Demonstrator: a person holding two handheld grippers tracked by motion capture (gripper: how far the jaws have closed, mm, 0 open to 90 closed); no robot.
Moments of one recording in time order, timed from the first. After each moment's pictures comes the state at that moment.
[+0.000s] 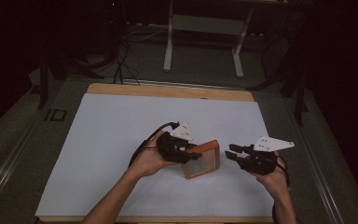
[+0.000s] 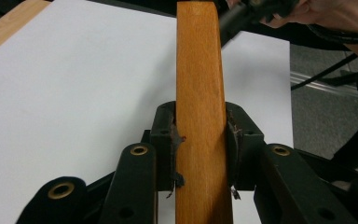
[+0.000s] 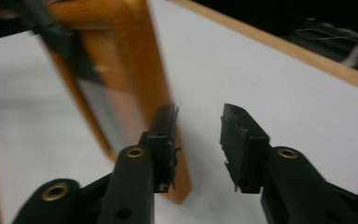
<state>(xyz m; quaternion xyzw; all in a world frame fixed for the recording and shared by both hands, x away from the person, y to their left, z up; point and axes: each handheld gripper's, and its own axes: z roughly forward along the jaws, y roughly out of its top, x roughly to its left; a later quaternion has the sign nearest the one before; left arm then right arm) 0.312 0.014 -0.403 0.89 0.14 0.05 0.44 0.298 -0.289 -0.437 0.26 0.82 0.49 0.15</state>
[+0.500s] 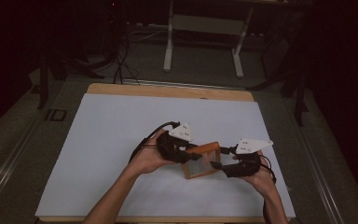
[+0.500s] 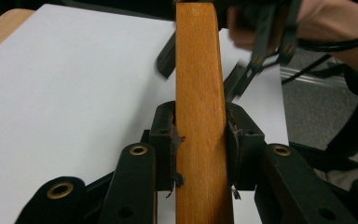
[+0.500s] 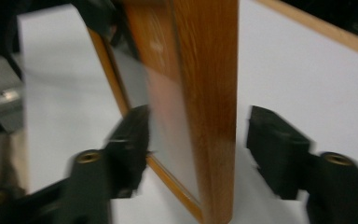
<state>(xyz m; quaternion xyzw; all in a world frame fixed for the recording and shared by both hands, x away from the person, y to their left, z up) 0.317 0.016 -0.405 0.89 0.10 0.04 0.44 0.306 -0.254 -0.455 0.20 0.85 0.47 0.10</state>
